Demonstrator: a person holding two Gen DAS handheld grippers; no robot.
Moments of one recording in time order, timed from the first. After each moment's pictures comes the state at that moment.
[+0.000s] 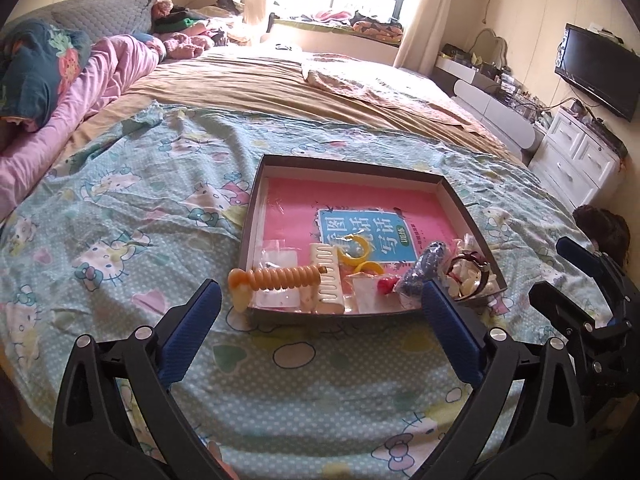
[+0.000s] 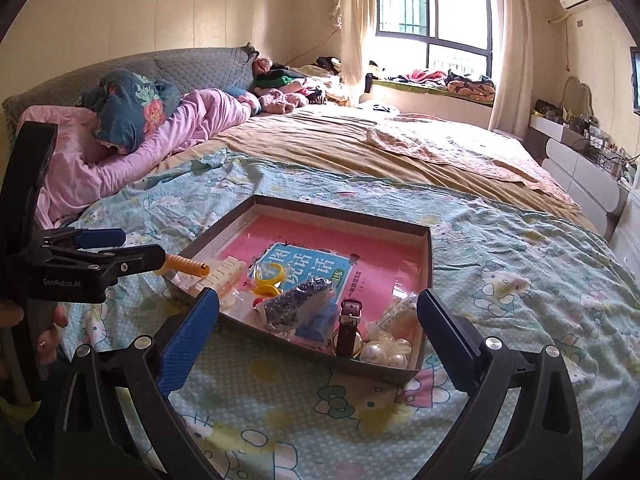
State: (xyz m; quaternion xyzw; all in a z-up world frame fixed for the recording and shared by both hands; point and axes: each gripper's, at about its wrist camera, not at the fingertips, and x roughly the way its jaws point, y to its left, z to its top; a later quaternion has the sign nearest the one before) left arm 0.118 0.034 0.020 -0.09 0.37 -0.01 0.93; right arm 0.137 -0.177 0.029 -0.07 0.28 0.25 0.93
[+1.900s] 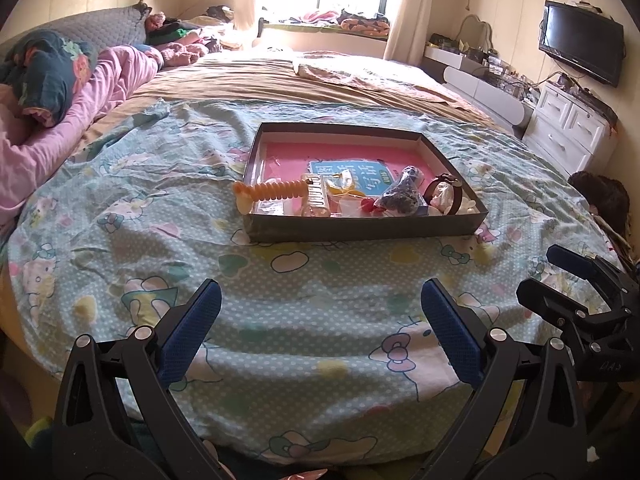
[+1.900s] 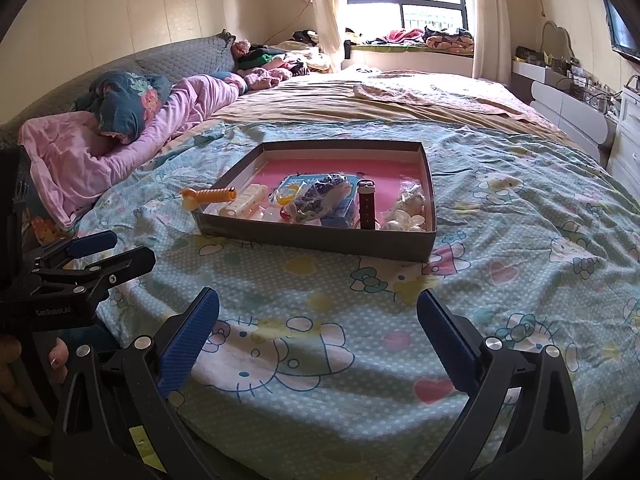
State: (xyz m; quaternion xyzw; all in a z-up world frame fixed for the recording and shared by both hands) left arm 0.039 0.011 -0.004 -0.05 0.36 -0.01 0.93; right arm 0.059 -0.195 -0.009 -0.02 0.35 0.23 0.91
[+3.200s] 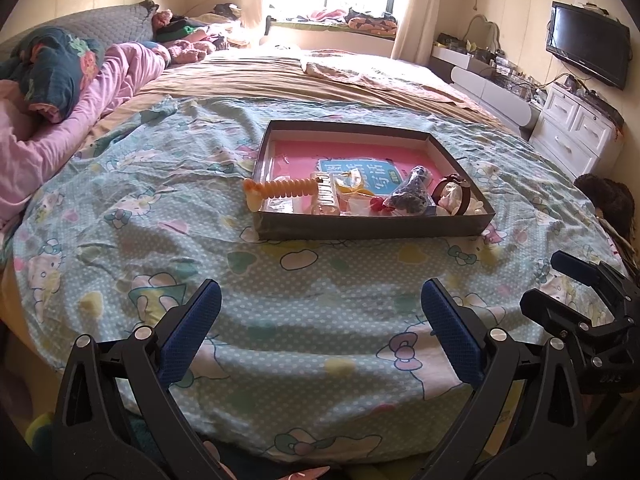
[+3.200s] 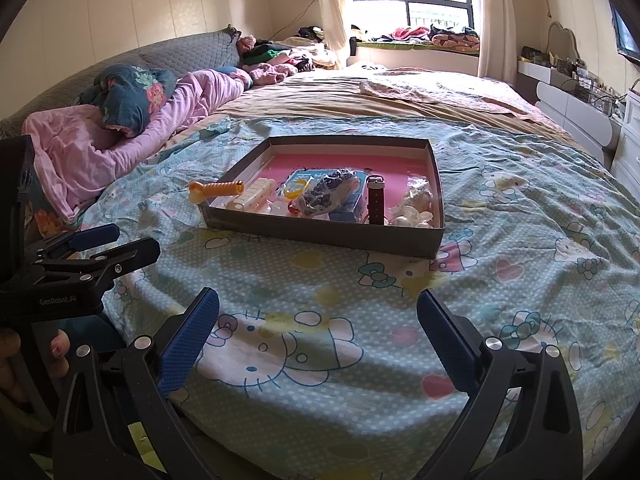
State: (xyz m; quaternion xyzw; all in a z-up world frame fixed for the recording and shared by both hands) left arm 0.037 0.016 -0.002 -0.05 0.37 0.00 0.93; right arm 0.056 -0.190 -0.008 -0.02 0.35 0.23 0.91
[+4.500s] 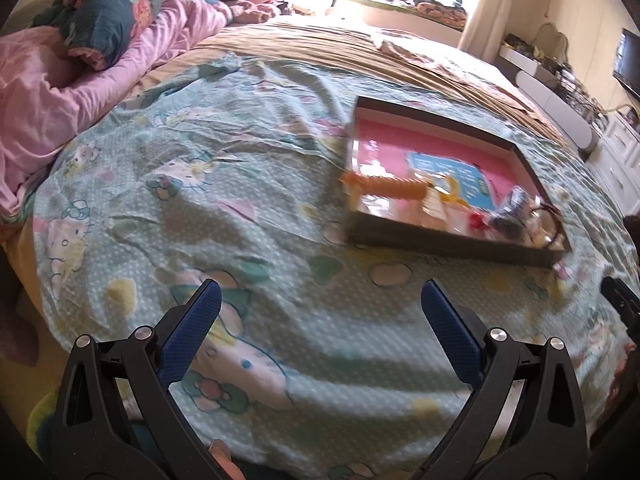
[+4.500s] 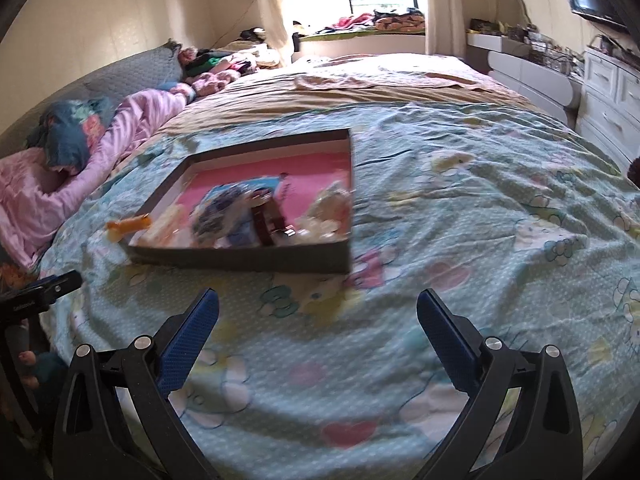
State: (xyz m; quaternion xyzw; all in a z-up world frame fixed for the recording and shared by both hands) left arm 0.083 0.082 -0.024 -0.10 0.42 0.12 0.89; right arm 0.128 -0.259 -0.026 0.03 0.37 0.14 0.92
